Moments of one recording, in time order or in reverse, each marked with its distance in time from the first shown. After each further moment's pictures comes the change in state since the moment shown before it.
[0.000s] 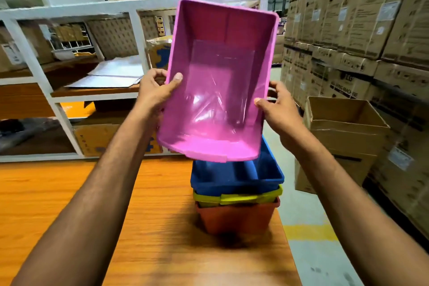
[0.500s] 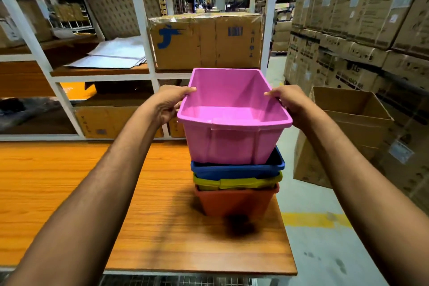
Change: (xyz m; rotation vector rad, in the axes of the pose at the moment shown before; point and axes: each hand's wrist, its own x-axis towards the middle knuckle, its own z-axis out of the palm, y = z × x) left_hand -0.010 -0.042 0.007 0.038 -0.181 -0.496; right_hand 0.042 0.032 -0.020 0.017 -0.037 0.461
